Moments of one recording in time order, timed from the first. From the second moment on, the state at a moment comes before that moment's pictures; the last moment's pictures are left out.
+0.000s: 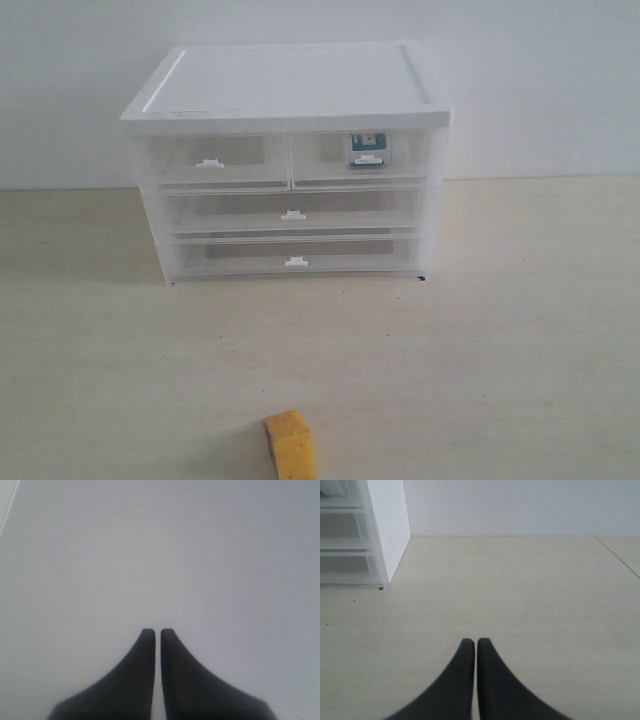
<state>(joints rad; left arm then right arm) 0.06 0.21 -0.19 -0.03 -0.37 -0.27 0.00 0.01 0.00 -0.01 0.33 0.00</state>
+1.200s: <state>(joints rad) -0.19 1.17 -0.44 -0.13 -0.62 0.02 0.00 0.01 0.00 -0.01 0.33 0.00</state>
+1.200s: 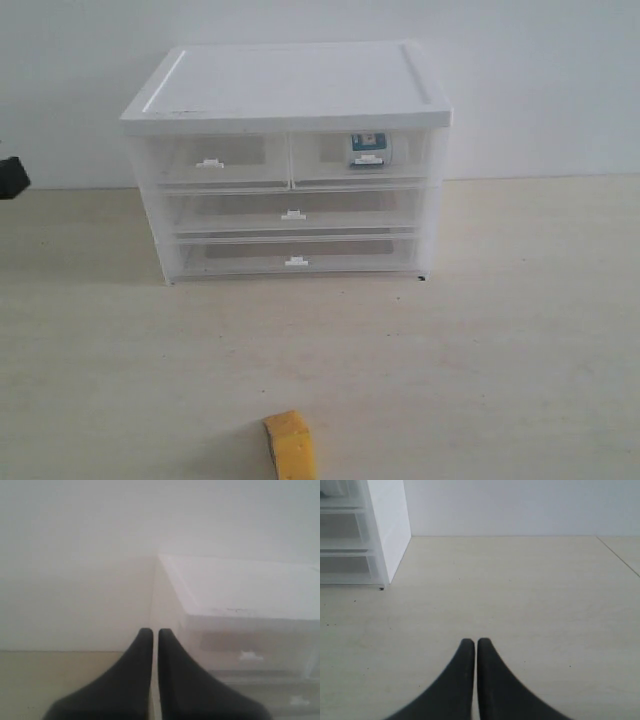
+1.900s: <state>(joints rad) -0.60 1.64 -0.44 -0.47 -1.17 0.20 0.00 0.01 0.00 -0.01 0.33 0.00</state>
